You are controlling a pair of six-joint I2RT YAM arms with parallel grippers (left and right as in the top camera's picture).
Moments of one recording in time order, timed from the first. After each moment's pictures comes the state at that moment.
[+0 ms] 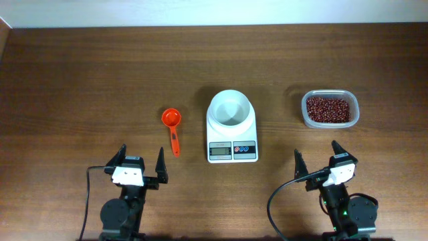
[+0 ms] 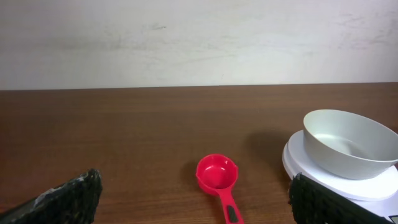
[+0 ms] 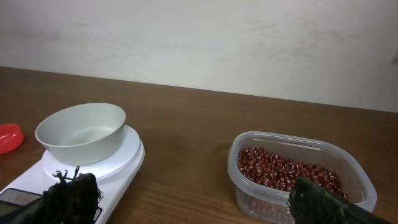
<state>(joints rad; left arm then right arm) -0.07 0.01 0.01 -0.08 0.01 0.00 0.05 0.02 0.01 -0.06 -0.17 -0.03</state>
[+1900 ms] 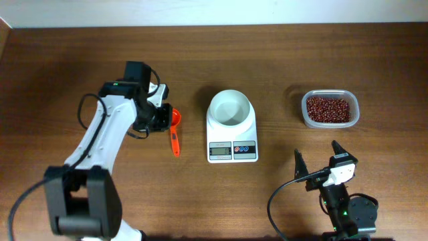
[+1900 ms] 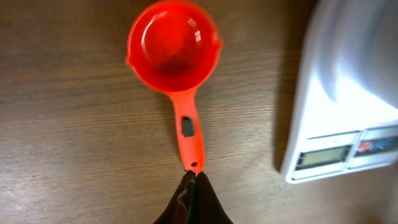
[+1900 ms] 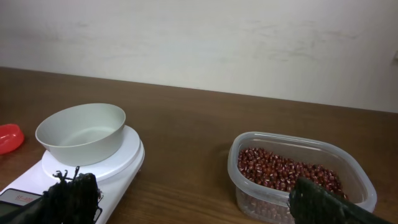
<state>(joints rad) -0.08 1.74 1.31 -1.00 0.22 -0.08 0.05 0.01 0.01 -0.06 -0.17 -0.03</state>
